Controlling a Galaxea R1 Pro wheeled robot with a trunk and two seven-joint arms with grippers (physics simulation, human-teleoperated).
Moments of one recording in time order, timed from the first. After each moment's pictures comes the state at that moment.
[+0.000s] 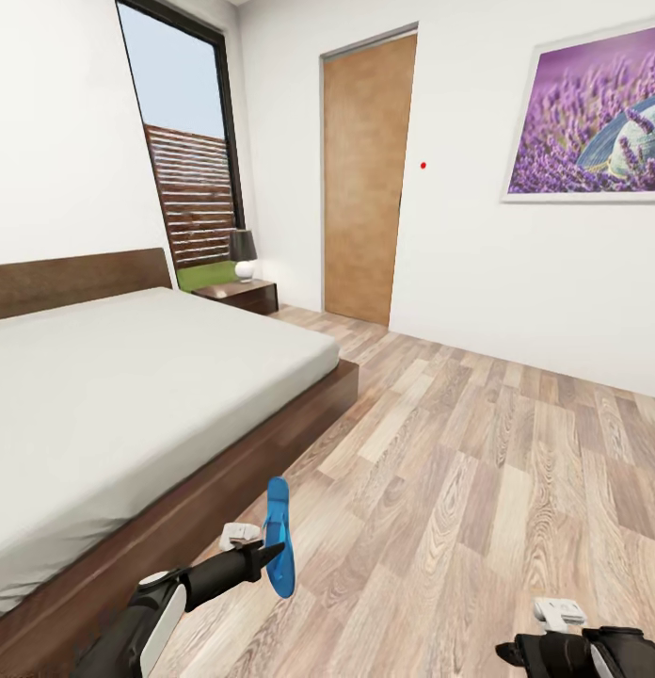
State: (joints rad) left arm -0.39 0.04 0.01 -0.79 0.23 0.29 -0.75; right arm -0.09 -0.27 -0.15 -1.23 -0.02 0.90 0.42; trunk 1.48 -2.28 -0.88
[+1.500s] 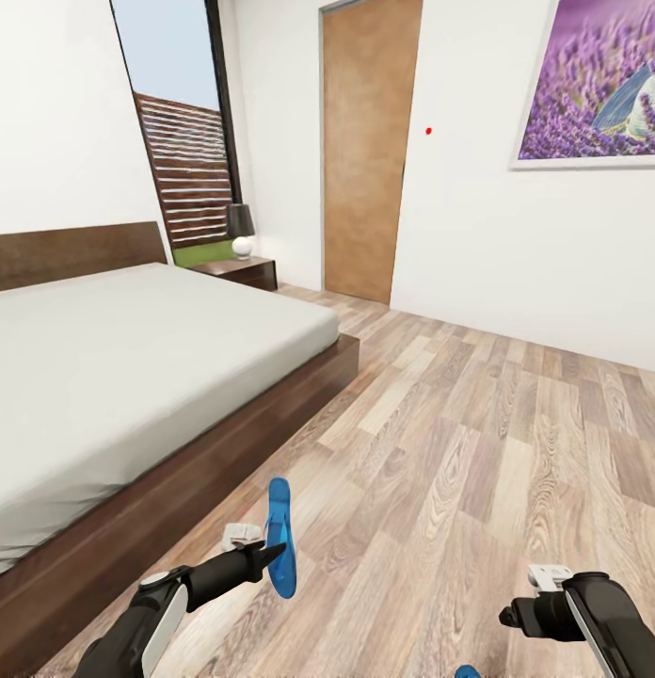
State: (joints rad) left arm -0.39 0.04 0.01 -0.79 0.24 0.29 -0.75; right arm -0.29 -0.27 -0.15 -1.04 0.15 0.95 0.41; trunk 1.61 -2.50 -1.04
